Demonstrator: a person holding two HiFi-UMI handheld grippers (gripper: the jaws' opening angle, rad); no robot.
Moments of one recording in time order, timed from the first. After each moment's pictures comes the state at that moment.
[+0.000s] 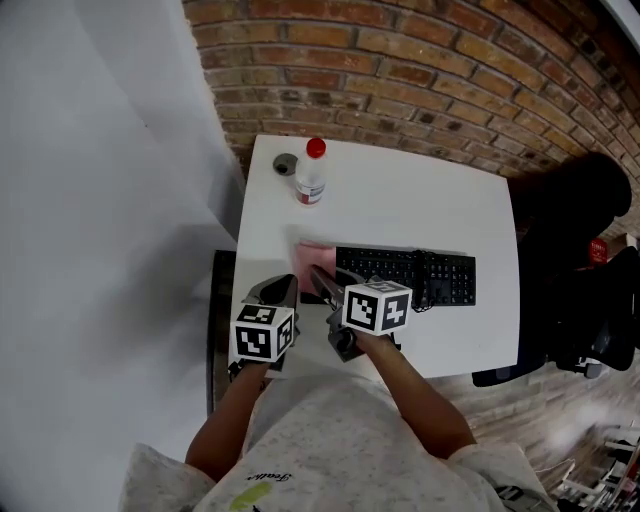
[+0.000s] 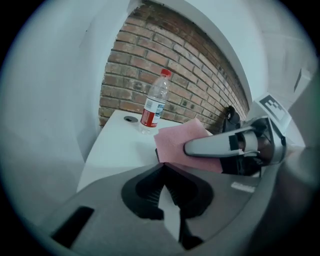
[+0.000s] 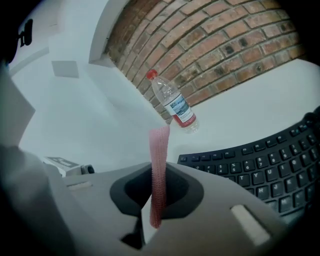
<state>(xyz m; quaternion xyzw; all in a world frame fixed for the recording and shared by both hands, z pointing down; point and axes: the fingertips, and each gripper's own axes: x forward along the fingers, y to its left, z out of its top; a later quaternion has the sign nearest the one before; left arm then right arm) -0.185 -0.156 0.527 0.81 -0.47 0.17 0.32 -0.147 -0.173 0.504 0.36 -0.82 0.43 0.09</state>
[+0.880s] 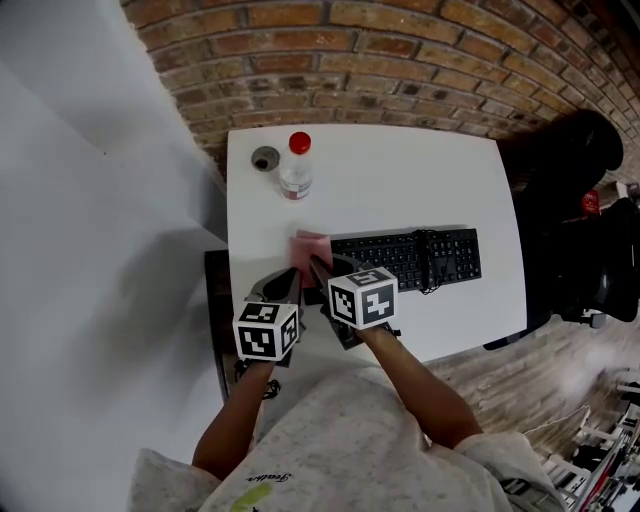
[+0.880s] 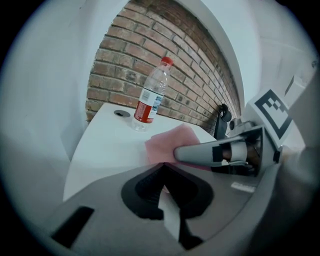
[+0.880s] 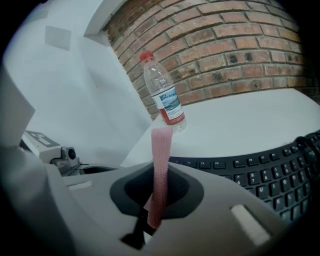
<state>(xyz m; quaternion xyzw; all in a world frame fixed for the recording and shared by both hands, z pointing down) -0.179 -0.183 0.547 0.83 -0.41 0.18 0.33 -0.147 -0.205 0.541 0.45 -0.79 0.37 0.19</state>
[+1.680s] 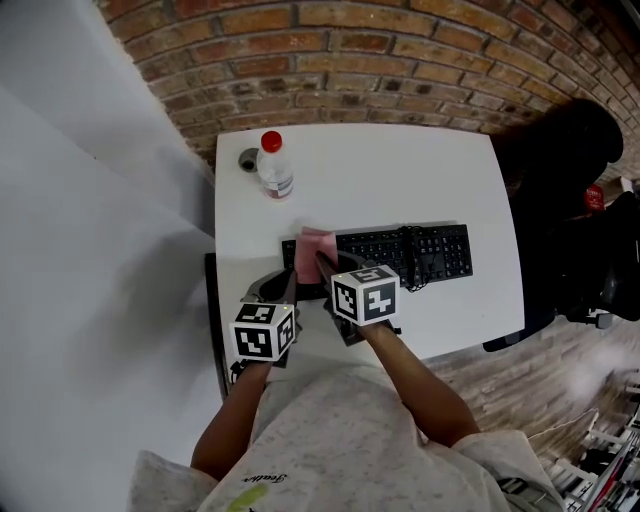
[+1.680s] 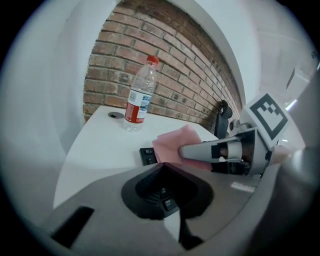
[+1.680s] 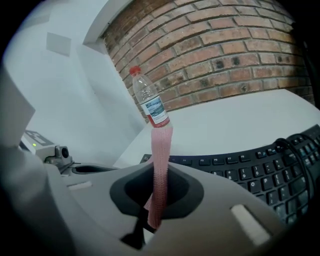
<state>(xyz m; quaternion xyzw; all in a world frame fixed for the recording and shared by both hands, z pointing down) -0.149 -0.169 0.539 0.83 -0.42 0.20 0.32 -0.096 -0.197 0.540 0.46 -0.79 0.36 0.17</state>
